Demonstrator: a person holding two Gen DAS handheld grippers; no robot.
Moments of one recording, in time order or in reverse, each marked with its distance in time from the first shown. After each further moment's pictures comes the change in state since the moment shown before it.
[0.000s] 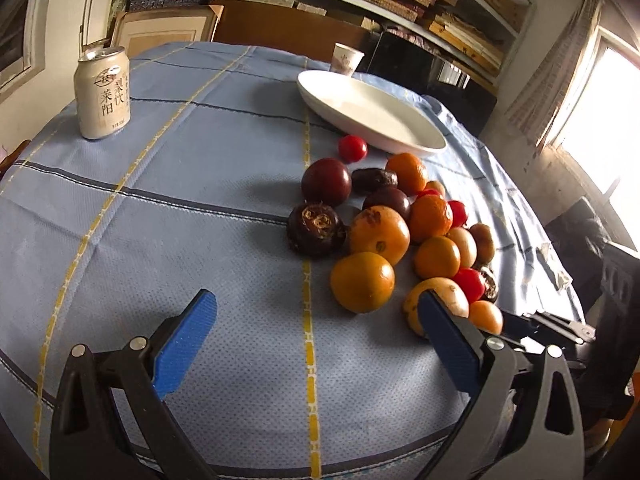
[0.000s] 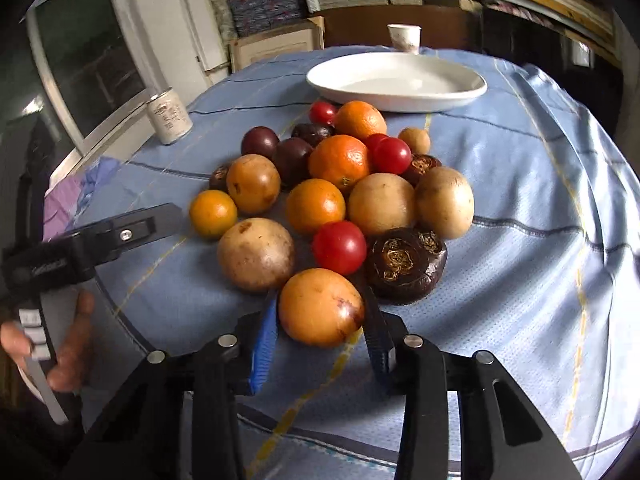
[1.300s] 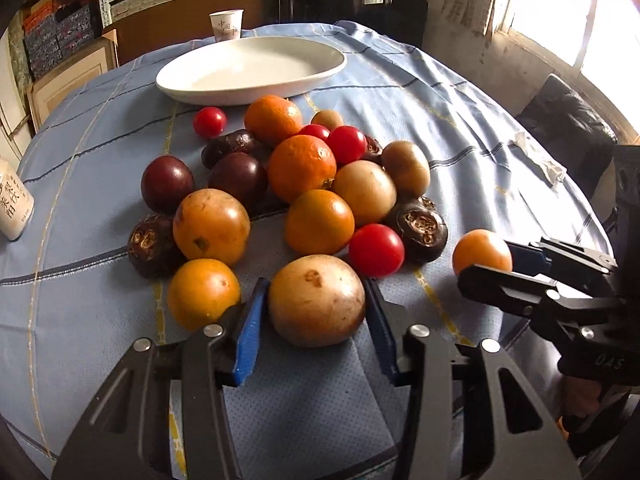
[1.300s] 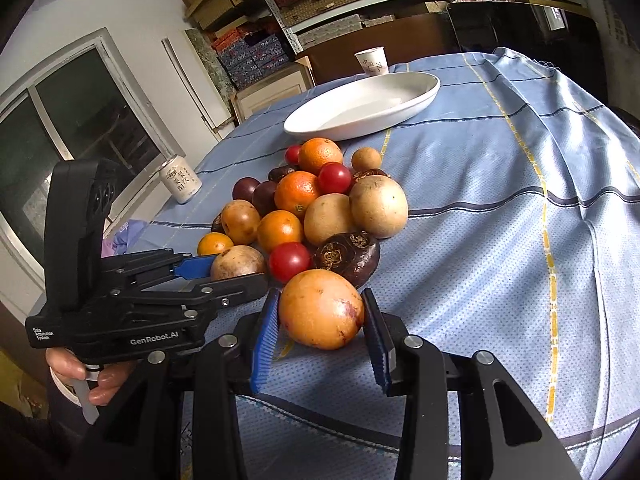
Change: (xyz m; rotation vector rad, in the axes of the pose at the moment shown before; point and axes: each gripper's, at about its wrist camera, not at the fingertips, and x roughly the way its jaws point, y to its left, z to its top) left arm 0.044 -0.108 0.000 0.377 0.166 -0.007; right arm -0.030 -0.059 -0.025 0.182 -0.145 0.142
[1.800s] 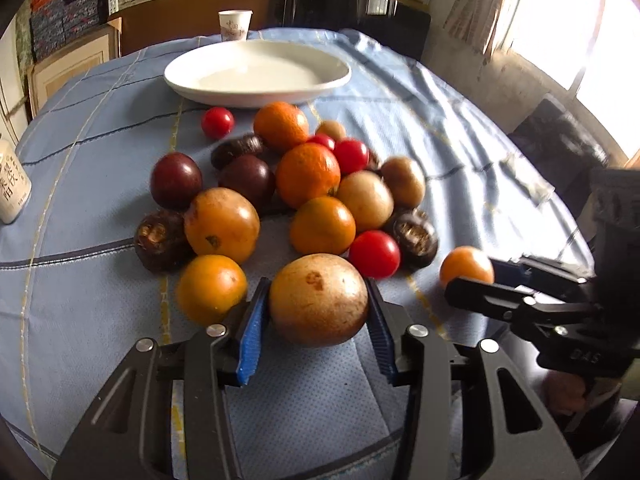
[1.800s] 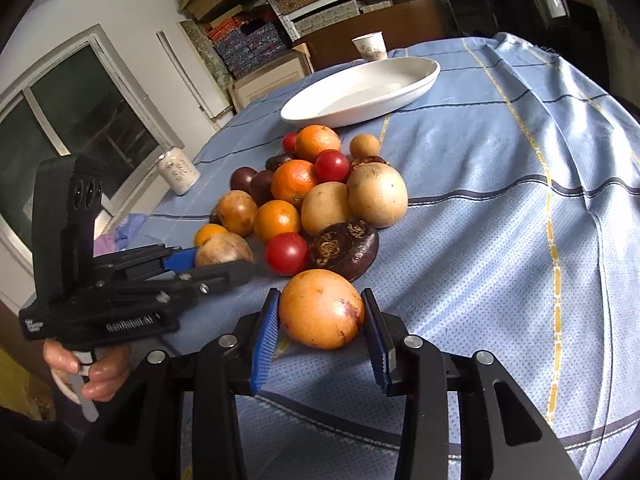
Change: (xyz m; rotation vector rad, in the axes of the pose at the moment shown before) left arm -0.018 0.021 -0.001 -0.084 -0.038 -0.090; right arm 0.004 -0.005 0.007 0.020 0.065 0.024
